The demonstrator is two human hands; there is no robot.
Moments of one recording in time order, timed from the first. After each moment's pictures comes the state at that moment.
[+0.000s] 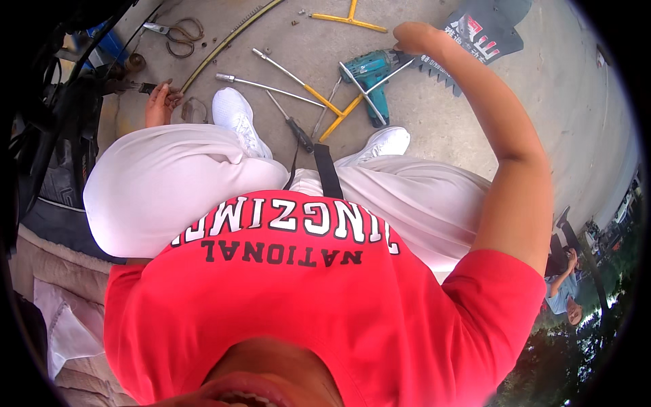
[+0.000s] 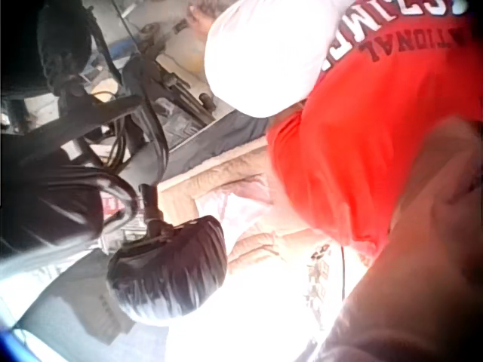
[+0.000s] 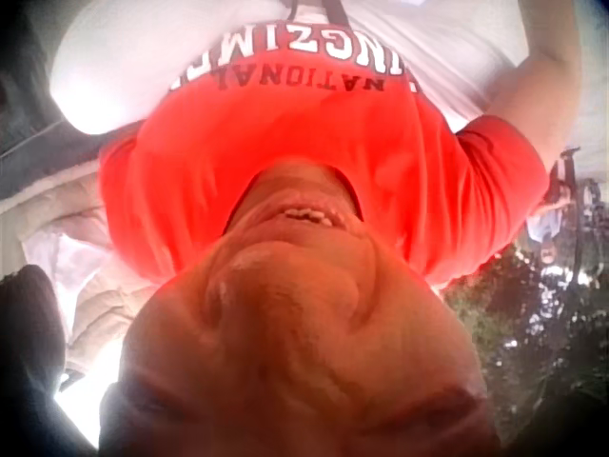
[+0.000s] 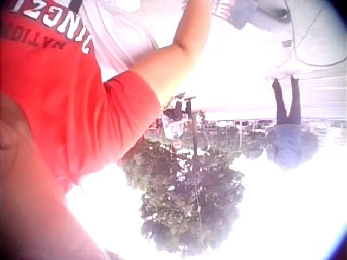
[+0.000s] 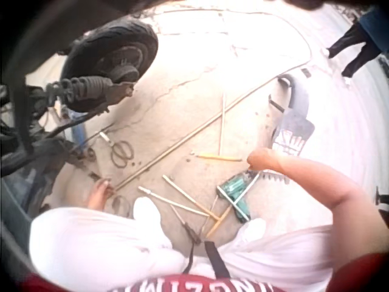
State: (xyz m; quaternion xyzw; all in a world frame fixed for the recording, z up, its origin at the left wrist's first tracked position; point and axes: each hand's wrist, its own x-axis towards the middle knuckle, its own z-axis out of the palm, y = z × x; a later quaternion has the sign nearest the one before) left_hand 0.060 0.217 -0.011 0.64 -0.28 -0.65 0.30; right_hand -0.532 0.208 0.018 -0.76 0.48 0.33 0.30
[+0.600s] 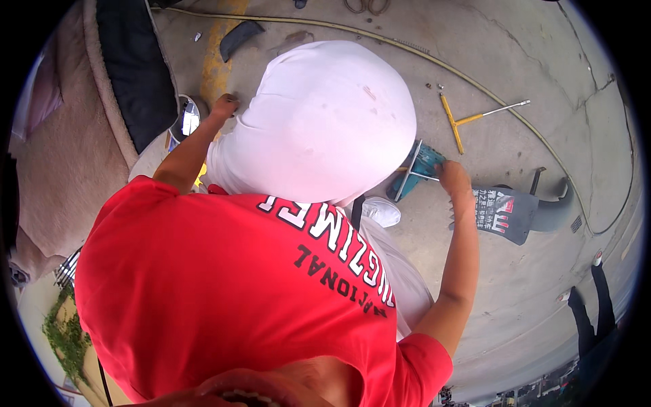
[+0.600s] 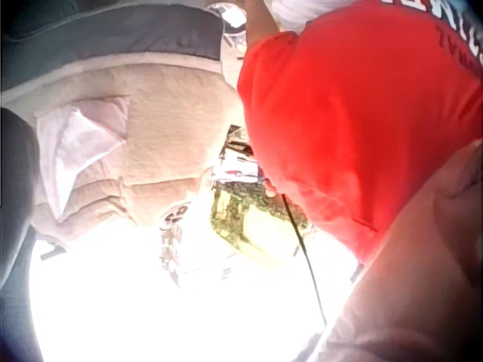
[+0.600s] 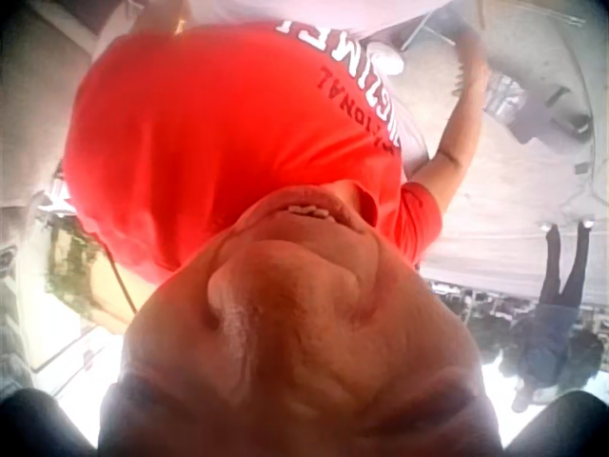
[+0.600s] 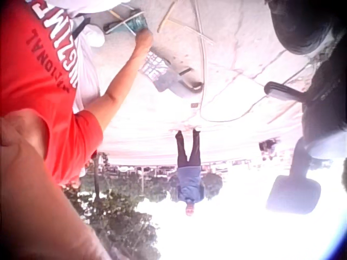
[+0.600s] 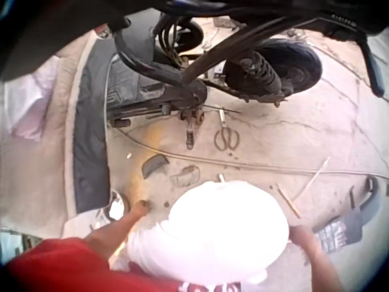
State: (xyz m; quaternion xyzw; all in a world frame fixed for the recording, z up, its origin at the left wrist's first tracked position) left_hand 0.102 0.529 -0.021 0.91 -0.16 -0.37 0.08; right_hand -0.500 0.255 -0.013 -0.80 0.43 0.28 0.32
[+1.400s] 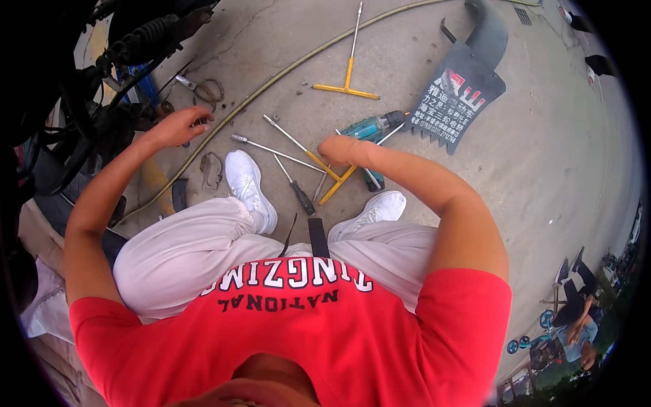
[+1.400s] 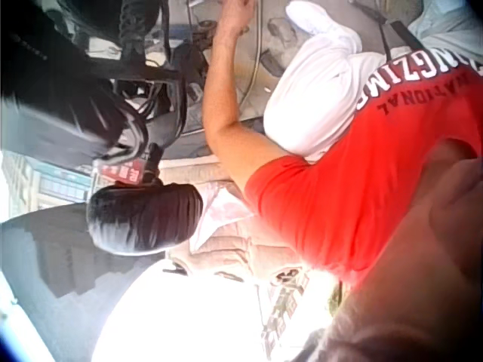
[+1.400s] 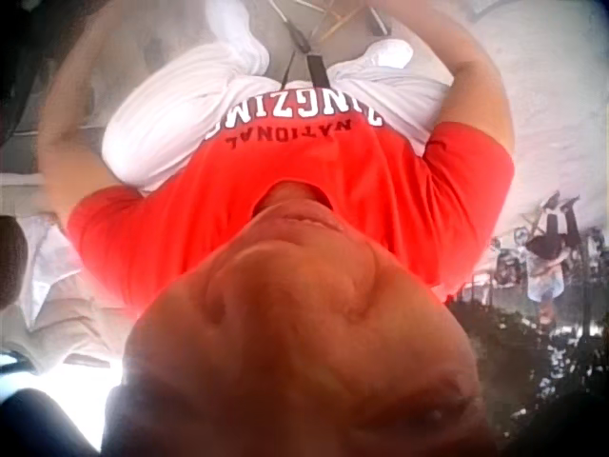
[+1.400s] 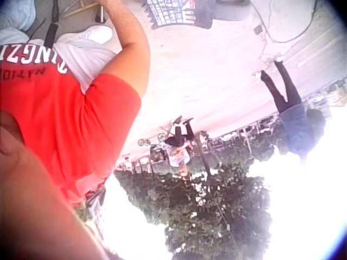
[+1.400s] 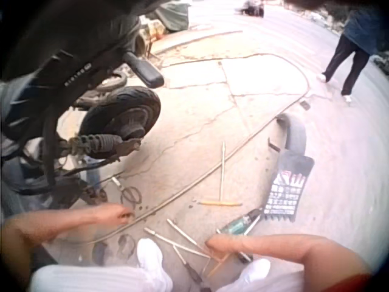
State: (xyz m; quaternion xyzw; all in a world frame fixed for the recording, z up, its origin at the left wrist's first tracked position) left_hand -0.083 0.128 0.139 0.37 -0.81 -0.38 -0.24; right_hand -0.408 0.294 -0.021 -0.80 0.36 0.12 0.47
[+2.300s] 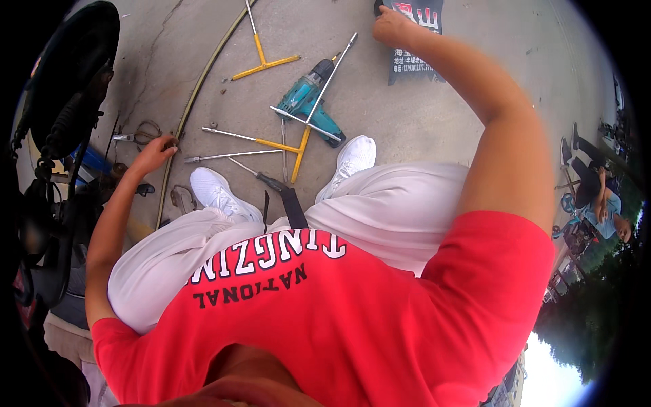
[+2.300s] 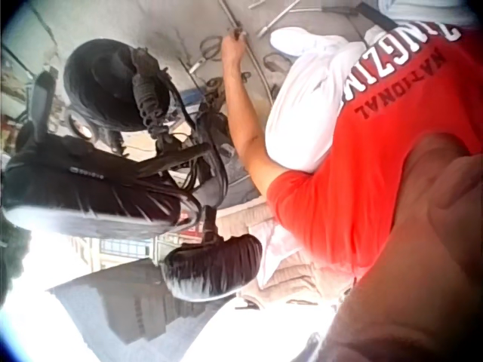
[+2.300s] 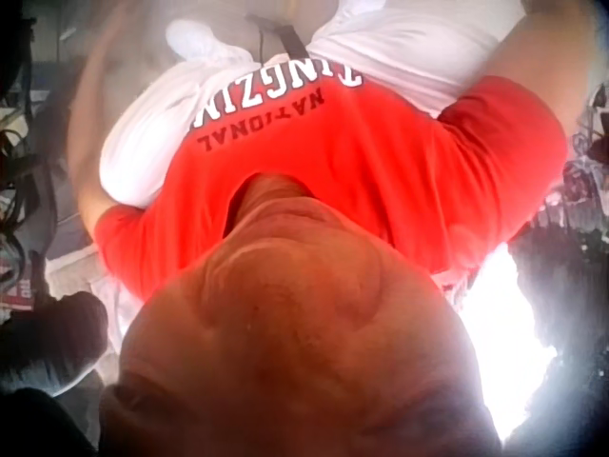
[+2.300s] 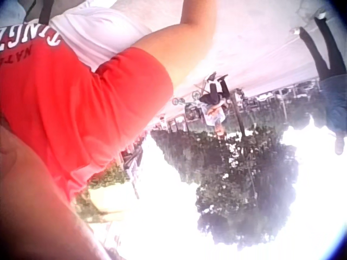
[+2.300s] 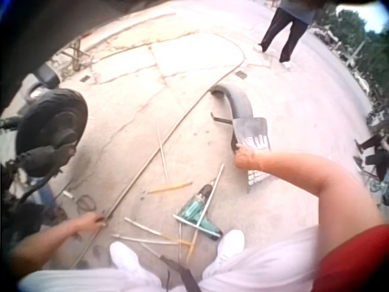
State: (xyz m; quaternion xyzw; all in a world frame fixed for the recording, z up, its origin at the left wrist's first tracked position) left_hand -0.094 0.117 0.030 0.34 -0.79 -0.42 -0.29; right_hand -0.679 0.265 0.031 -0.80 0.42 0.43 0.06
